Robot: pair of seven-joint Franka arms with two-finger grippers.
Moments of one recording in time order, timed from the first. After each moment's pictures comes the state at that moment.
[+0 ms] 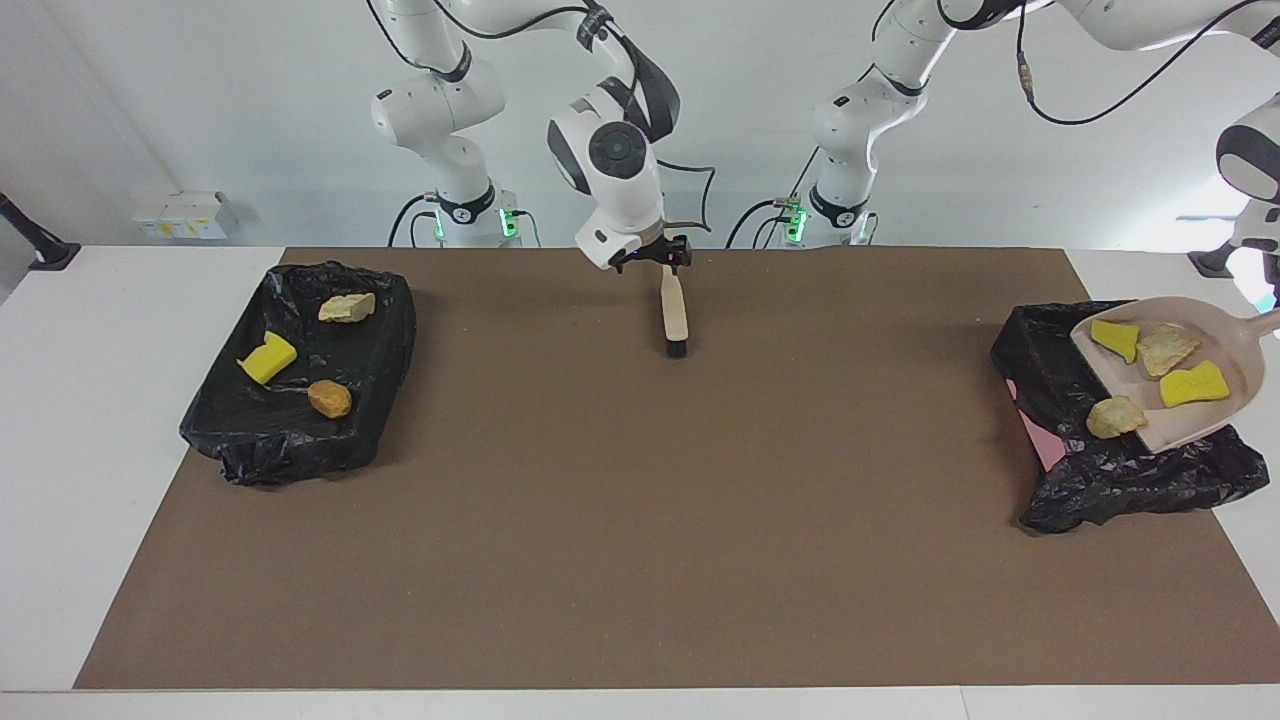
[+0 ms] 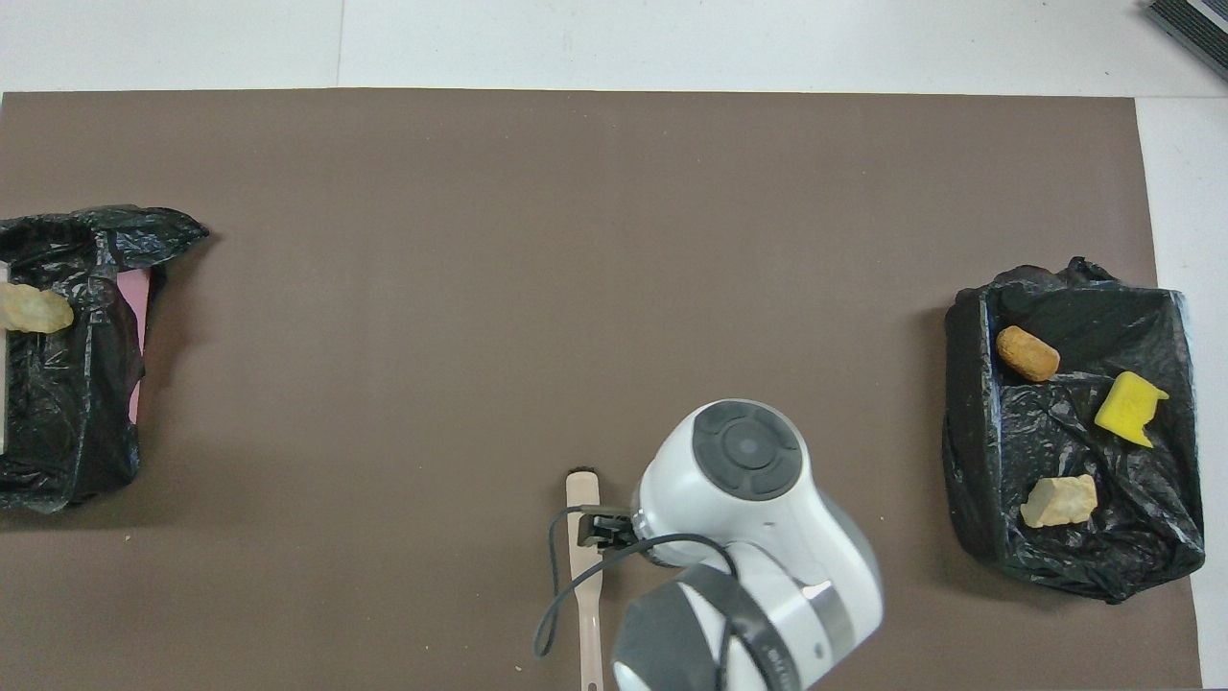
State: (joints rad) left arm 0.49 0.19 -0.06 -1.67 0.70 2.05 1.70; right arm 0.47 -0.02 0.14 -2.10 0.31 1.90 0.60
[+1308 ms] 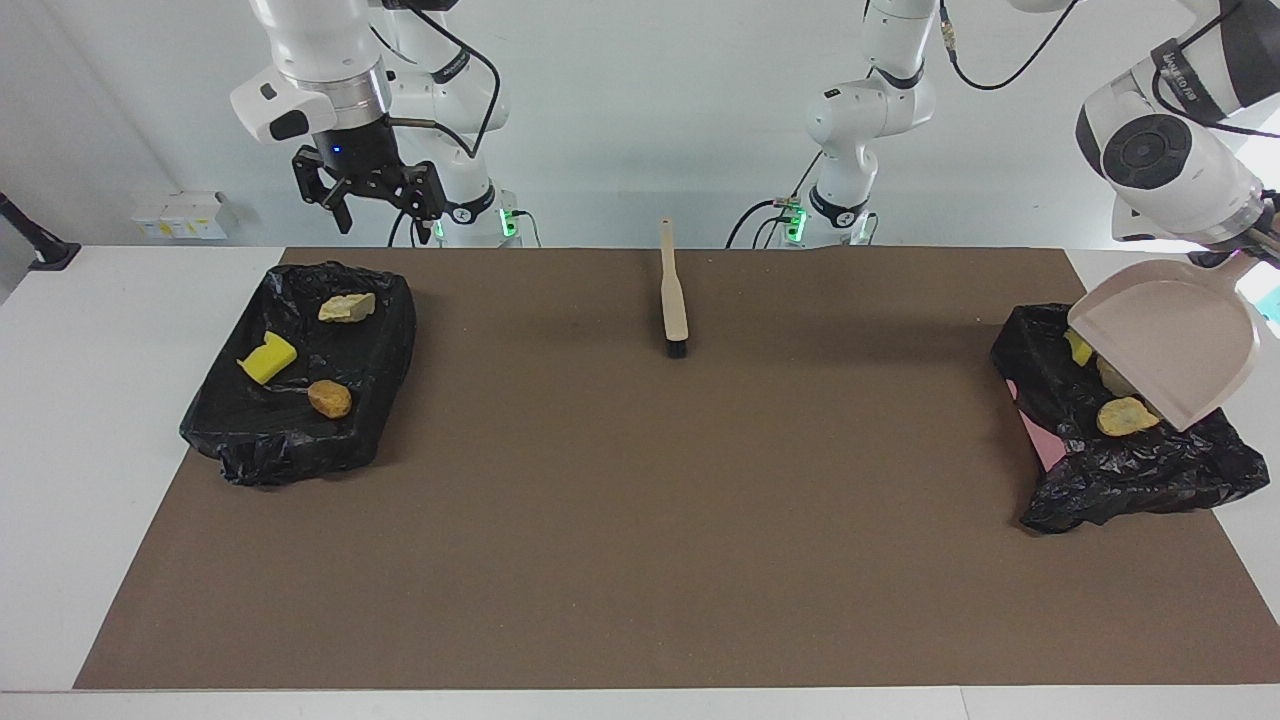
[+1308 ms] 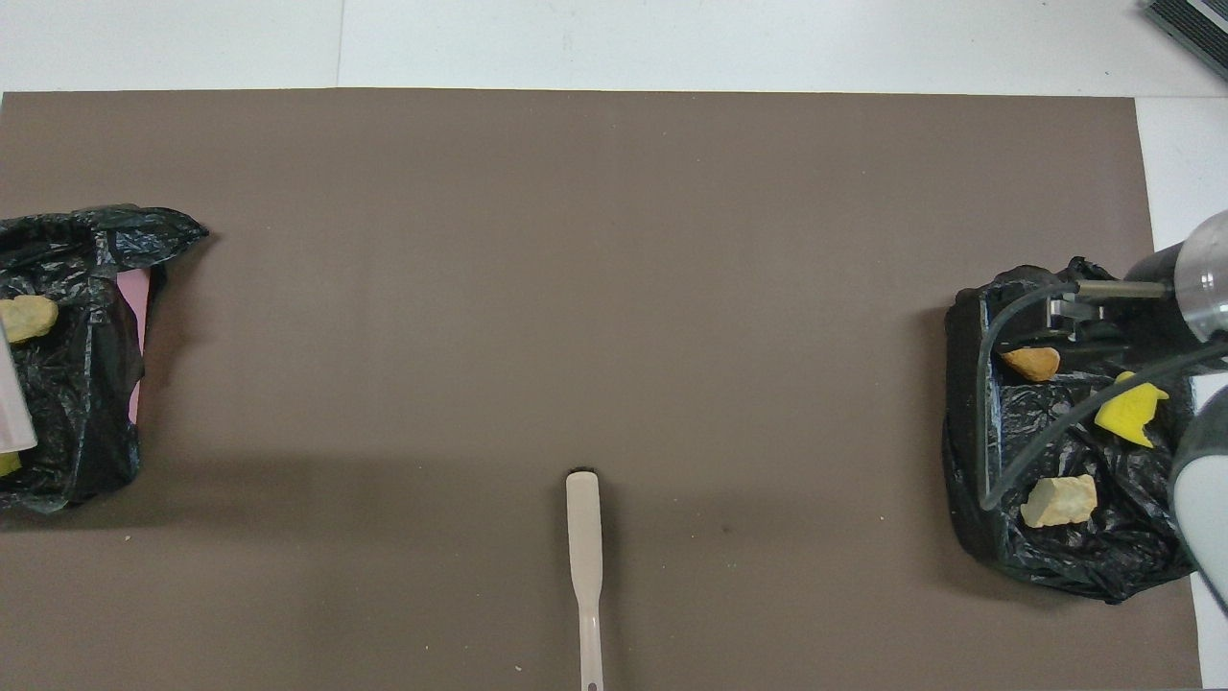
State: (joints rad) left arm 0.17 -0.02 -0.08 -1.86 0.98 1.71 1.13; right arm 0.01 -0.01 0.13 -1.47 -0.07 1.44 0.27
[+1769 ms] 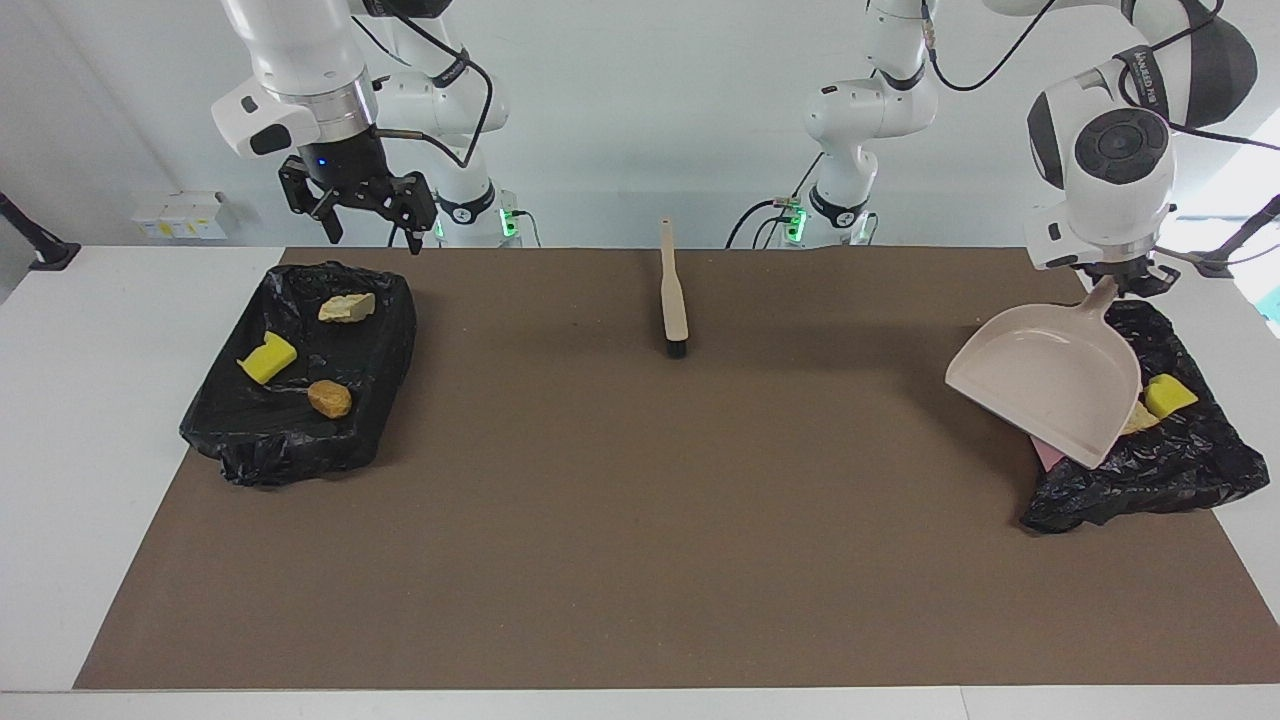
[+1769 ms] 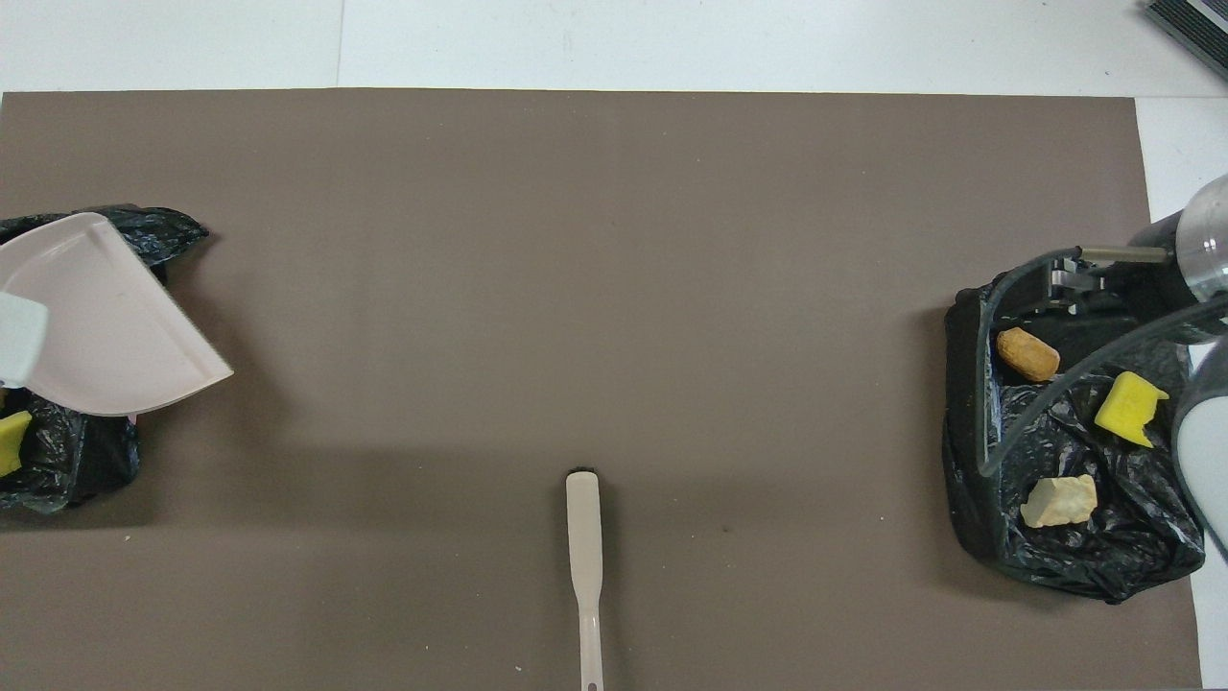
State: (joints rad) left arm 0.08 -0.02 -0.08 -1.86 0.54 1.64 0.75; right arm 0.00 0.04 0.13 -1.42 -0.07 1.43 0.27
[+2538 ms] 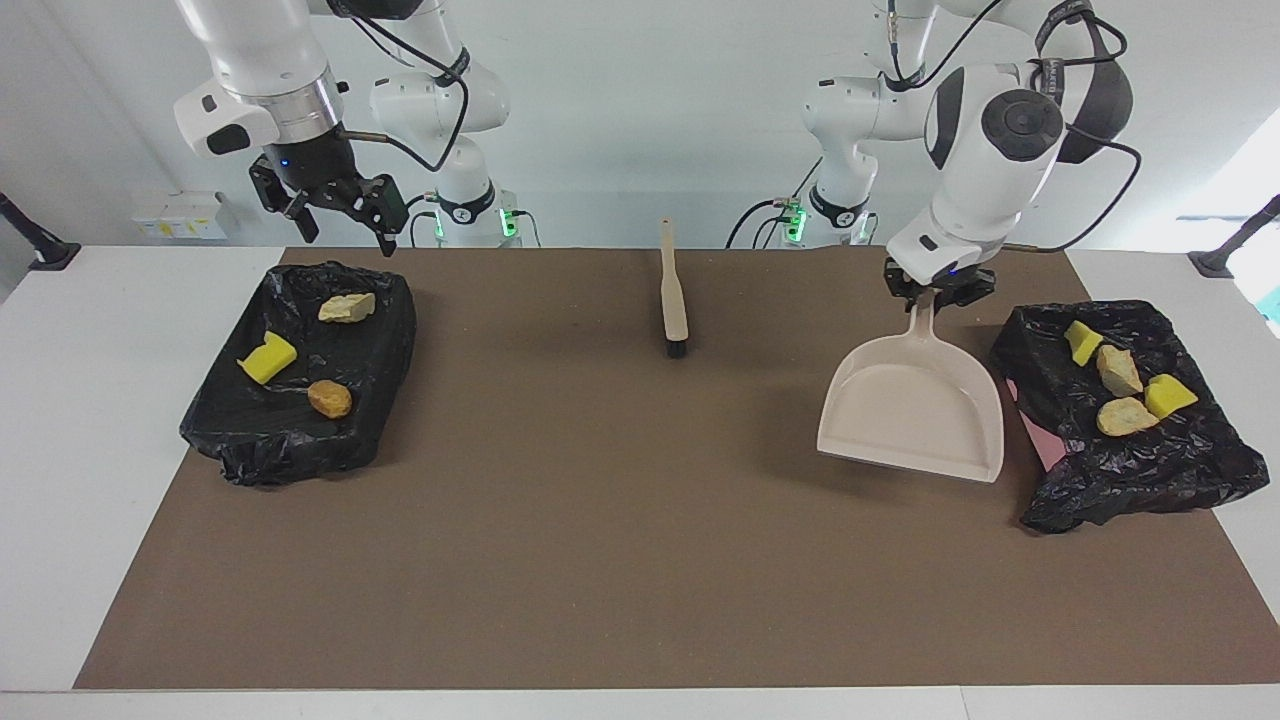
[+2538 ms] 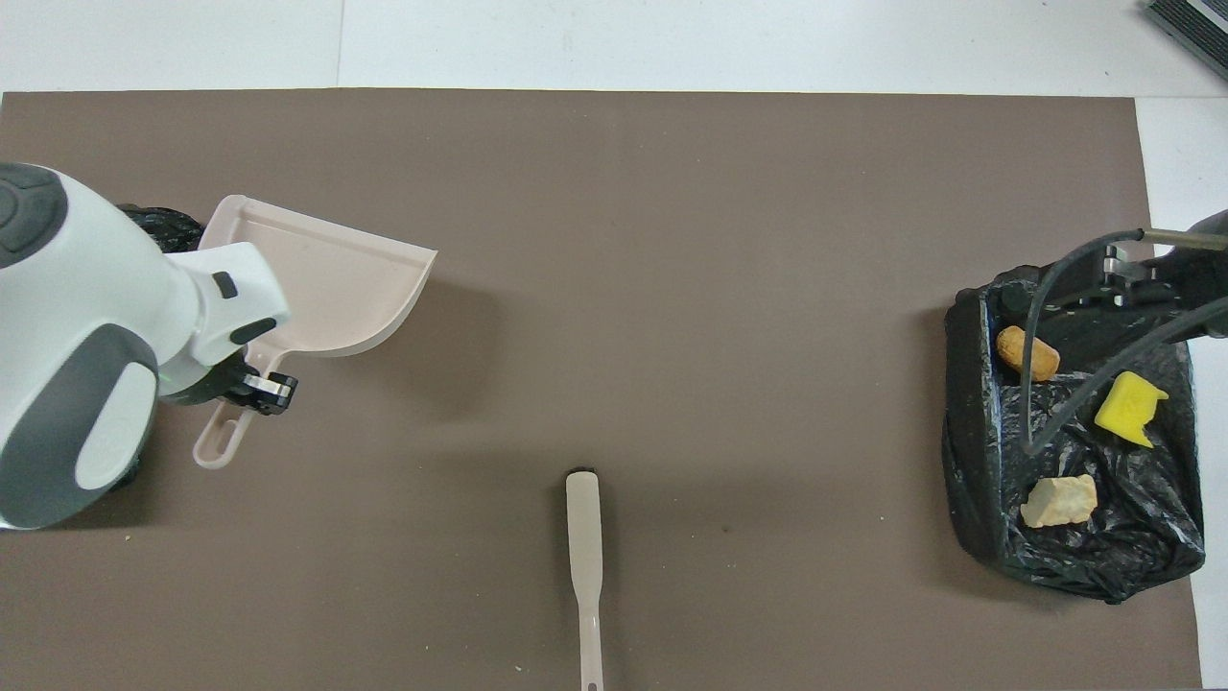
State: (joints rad) left arm -0.20 -0.03 -0.08 -1.86 0.08 1.66 0.01; right arm 0.14 0.04 -0.07 -1.42 -0.05 1.42 0.27
